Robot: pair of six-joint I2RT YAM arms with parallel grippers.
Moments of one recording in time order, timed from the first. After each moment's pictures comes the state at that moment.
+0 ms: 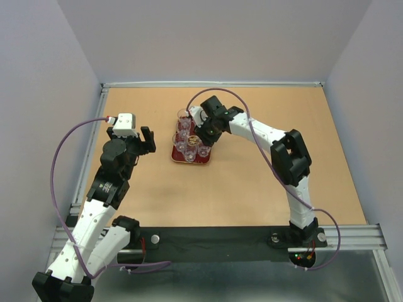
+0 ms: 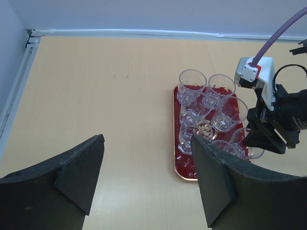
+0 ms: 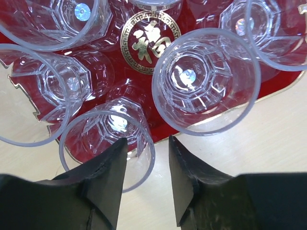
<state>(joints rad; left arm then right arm) -0.32 0.68 0.69 -0.15 -0.22 -0.13 0.67 2.13 1.78 -0.66 -0.18 -0.31</state>
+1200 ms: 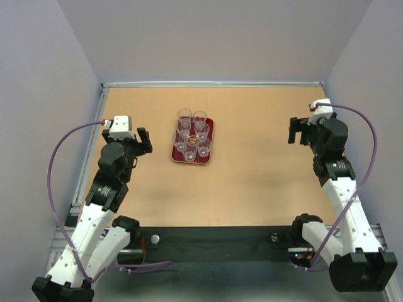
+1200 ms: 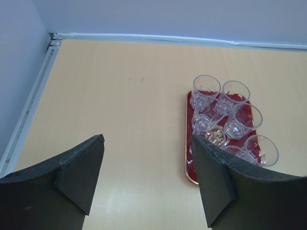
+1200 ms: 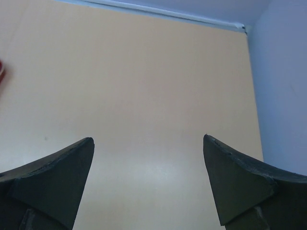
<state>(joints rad) -0.32 0.64 0.68 -0.15 -0.29 -0.12 0.03 0.94 0.89 -0.25 -0.07 -0.17</state>
